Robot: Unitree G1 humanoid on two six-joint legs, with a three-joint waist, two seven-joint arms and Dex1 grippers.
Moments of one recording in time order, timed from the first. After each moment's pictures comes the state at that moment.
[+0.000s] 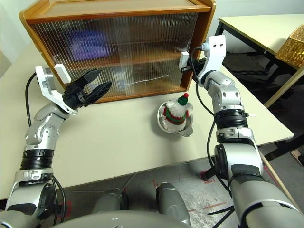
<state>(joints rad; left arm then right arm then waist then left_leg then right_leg) -0.43 0.37 0.18 0.15 -0.58 0.15 -0.95 -0.83 -0.36 -0.13 0.56 0.16 0.31 0.39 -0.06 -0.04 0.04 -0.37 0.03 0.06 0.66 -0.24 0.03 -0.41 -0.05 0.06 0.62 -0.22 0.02</state>
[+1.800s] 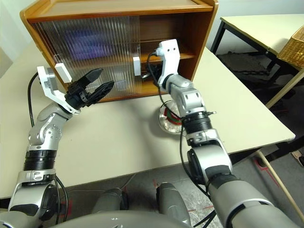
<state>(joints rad) -0.42 0.34 0.16 0.12 -0.58 0.15 -0.93 -0.84 -0.16 -0.01 0.40 0.16 0.41 0.38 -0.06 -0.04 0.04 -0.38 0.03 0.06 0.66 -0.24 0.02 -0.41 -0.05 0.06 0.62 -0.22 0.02</state>
